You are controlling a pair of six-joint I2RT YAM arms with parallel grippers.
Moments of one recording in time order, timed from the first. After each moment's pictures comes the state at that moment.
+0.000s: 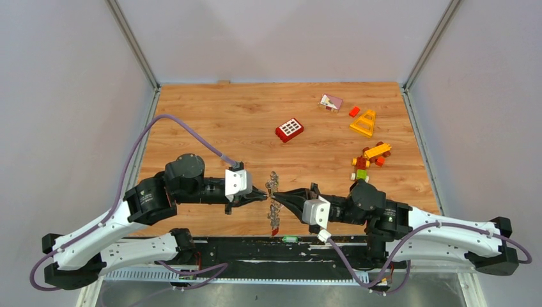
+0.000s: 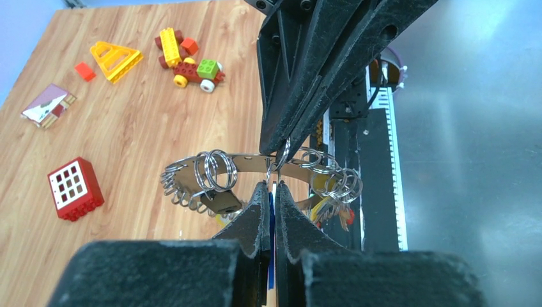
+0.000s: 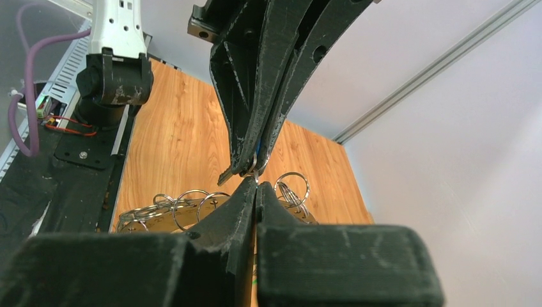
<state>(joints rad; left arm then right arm) -1.09 0.77 1.08 -0.56 0.37 0.21 1.35 0.75 0.75 0.07 -0.09 -0.65</state>
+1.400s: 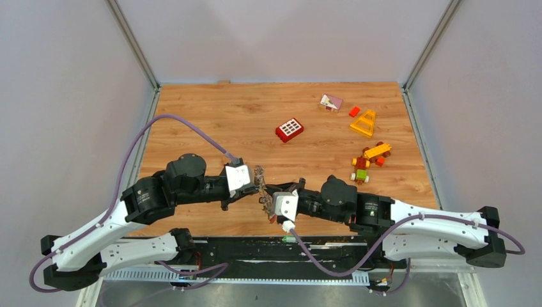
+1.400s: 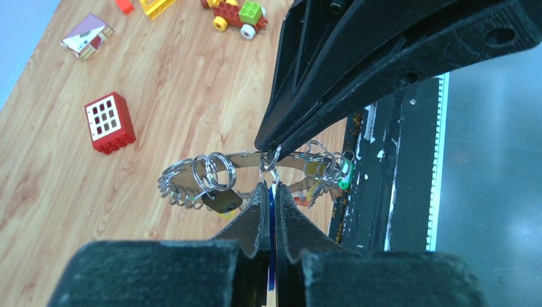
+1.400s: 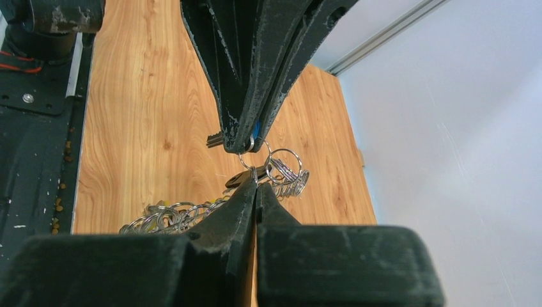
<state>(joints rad) -1.08 0.77 1.10 -0.70 0.20 0.22 1.37 0.96 0.90 -0.09 0.12 -0.69</state>
